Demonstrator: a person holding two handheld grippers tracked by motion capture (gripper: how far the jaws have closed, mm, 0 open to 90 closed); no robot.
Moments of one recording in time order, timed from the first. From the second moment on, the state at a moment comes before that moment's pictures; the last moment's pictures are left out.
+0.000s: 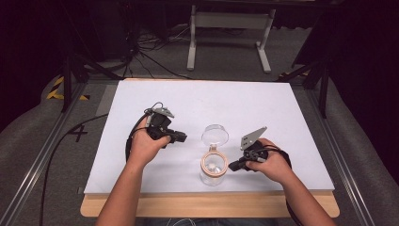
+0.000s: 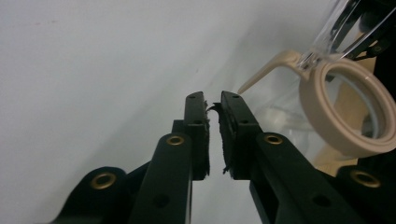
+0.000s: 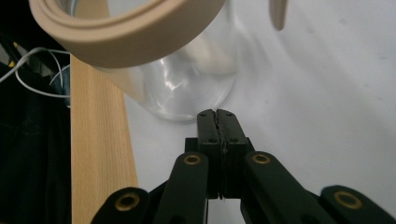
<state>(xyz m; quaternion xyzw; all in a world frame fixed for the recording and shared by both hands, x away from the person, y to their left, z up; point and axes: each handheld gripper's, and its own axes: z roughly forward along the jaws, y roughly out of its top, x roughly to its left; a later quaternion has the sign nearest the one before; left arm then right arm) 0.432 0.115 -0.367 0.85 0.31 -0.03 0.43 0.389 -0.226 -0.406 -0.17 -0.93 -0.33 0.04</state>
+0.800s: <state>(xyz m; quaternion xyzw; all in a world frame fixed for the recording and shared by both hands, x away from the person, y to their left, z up) 0.414 0.075 -0.344 0.83 0.27 0.02 0.48 0.355 -0.226 -0.359 -0.21 -0.83 -0.52 -0.01</state>
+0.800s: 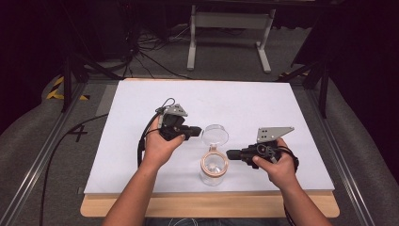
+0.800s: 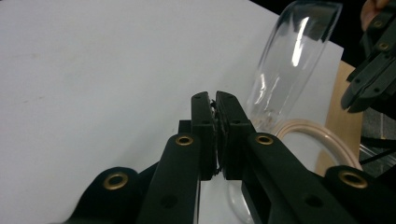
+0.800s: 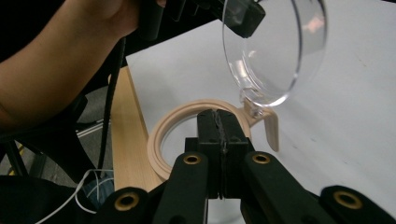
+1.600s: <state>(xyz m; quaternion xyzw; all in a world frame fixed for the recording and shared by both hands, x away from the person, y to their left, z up) 0.396 0.073 -0.323 0.87 0.24 0.02 0.44 0.353 -0.219 -0.361 -0.21 -0.82 -0.53 0.00</state>
